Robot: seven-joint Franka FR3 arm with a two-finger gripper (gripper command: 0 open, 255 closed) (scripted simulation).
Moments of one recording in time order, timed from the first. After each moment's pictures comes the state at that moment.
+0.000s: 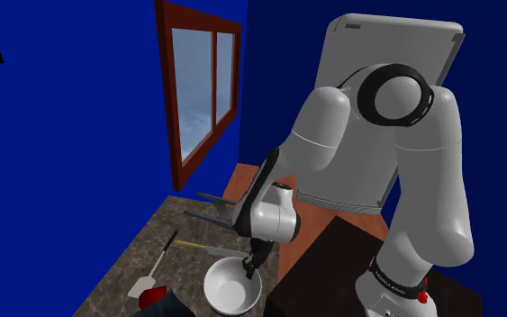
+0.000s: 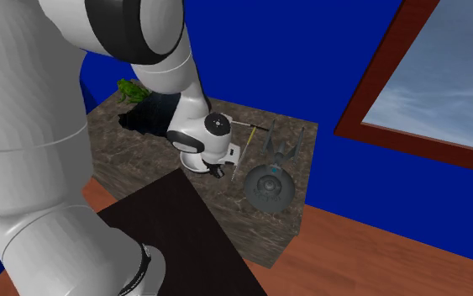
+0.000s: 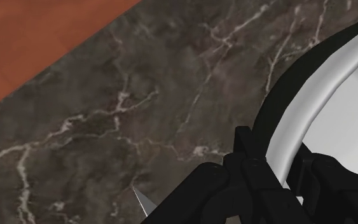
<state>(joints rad) 0.29 0.42 0.27 -2.57 1.35 3.01 -0.81</state>
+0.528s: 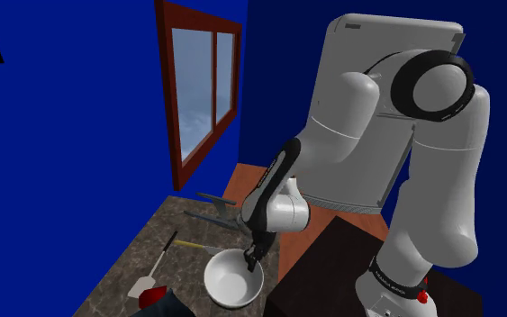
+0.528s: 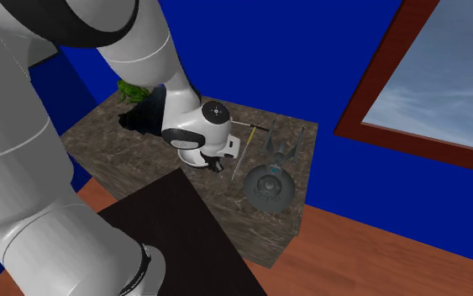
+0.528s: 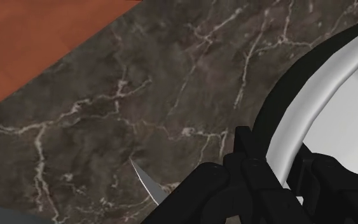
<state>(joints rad) 0.36 0.26 0.20 -2.66 1.14 2.94 -0.57</state>
